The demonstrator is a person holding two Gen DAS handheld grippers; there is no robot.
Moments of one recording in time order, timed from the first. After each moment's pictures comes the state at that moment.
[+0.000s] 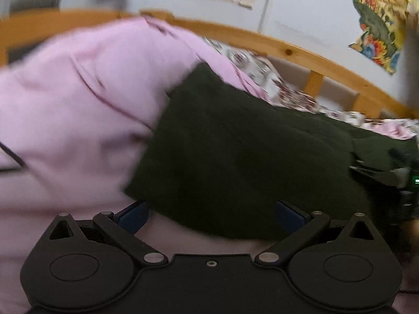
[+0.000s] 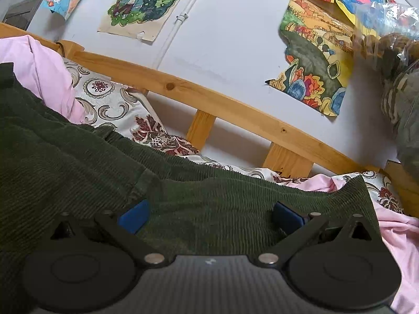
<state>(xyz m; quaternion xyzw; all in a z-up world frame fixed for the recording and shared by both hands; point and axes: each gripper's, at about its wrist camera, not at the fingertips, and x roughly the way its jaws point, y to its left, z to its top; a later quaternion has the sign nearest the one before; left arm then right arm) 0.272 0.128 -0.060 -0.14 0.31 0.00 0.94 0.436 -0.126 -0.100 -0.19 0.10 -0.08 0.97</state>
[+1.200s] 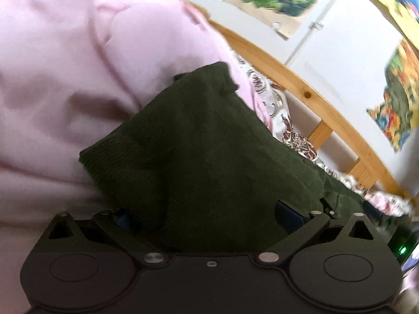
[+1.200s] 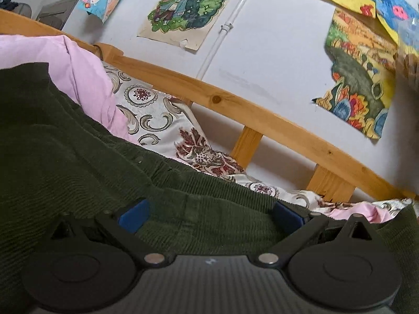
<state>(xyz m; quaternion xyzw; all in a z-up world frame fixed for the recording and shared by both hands) 0.289 0.124 -0.091 -0.27 0.24 0.04 0.93 0.457 -0.092 -0.098 -0.23 0.09 0.00 0.97</state>
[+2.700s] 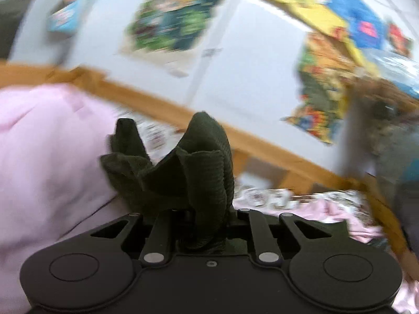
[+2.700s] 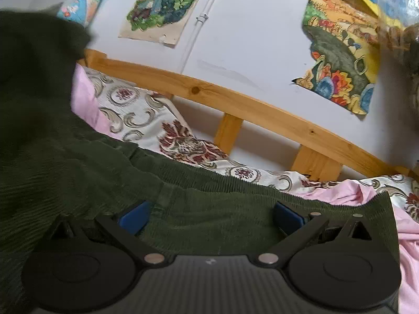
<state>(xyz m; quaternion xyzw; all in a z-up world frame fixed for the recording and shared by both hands) 0.311 0.070 0.031 -0.17 0.15 -0.12 0.97 0.436 -0.142 -0.068 -0.18 0.13 0.00 0.98</state>
